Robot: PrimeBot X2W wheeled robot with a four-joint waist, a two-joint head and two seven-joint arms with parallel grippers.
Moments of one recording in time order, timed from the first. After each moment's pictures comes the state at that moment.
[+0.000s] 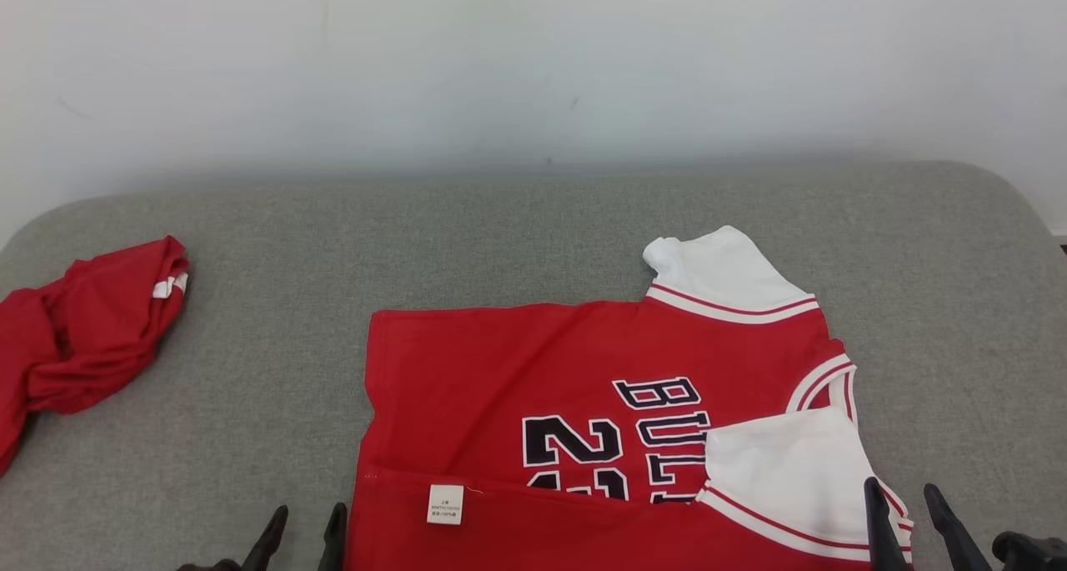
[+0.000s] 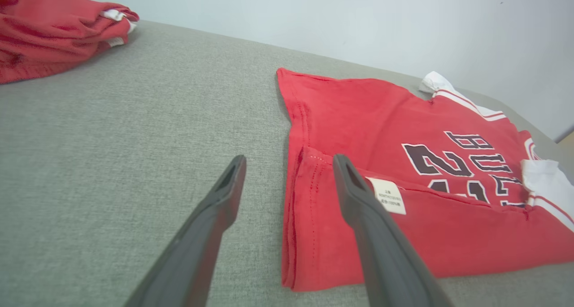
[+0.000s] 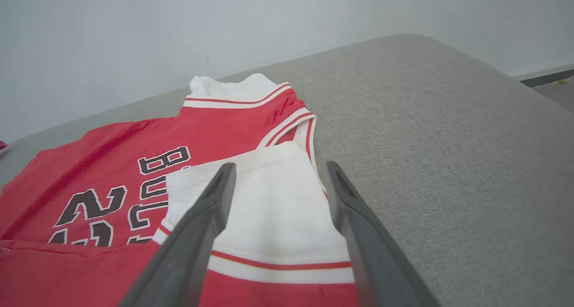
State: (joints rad) left arm -0.04 0.34 -0.42 0.32 -0.69 -0.02 -0.26; right arm 0.18 -0.10 -0.15 0.04 0.32 0.13 0.01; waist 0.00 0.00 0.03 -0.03
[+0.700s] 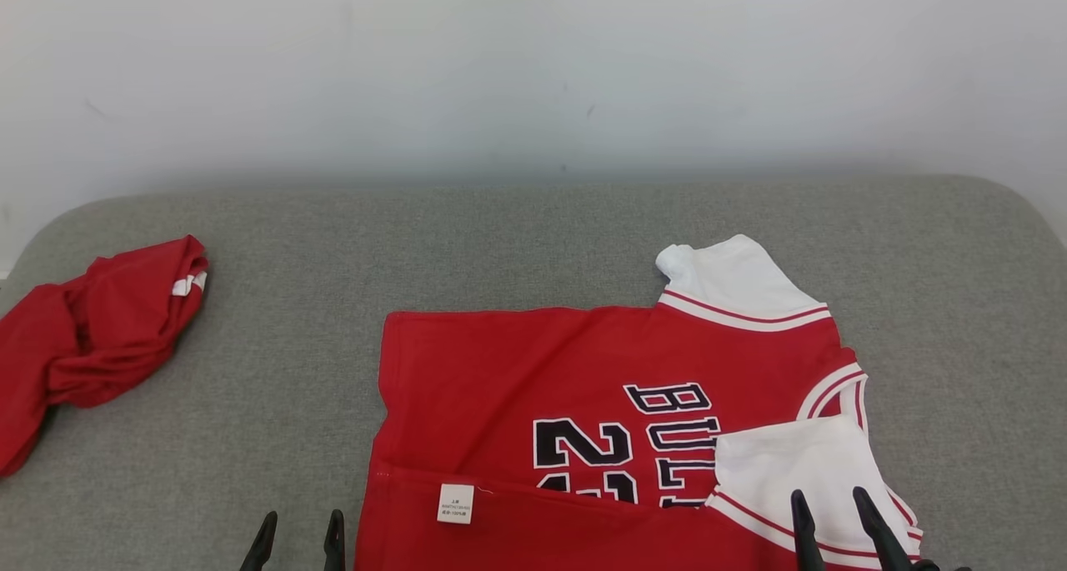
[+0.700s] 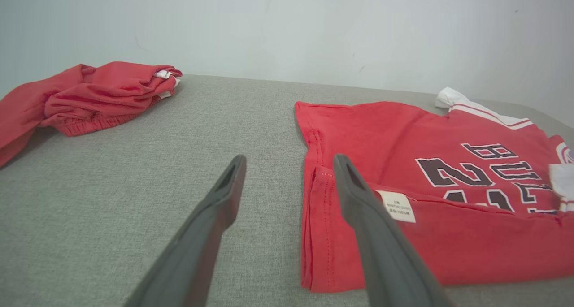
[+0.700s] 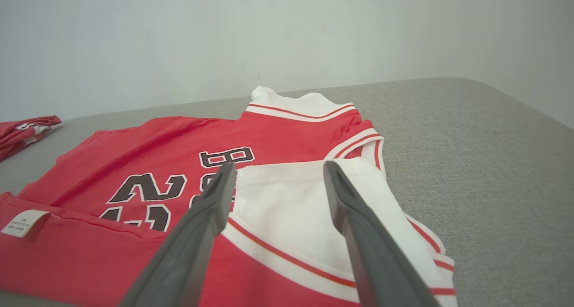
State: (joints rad) left arm 0.10 0.08 -0.05 0.20 -0.19 -0.11 -0.26; right arm 0.16 -0.05 -0.02 0.15 0.14 0.13 -0.26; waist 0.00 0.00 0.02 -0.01
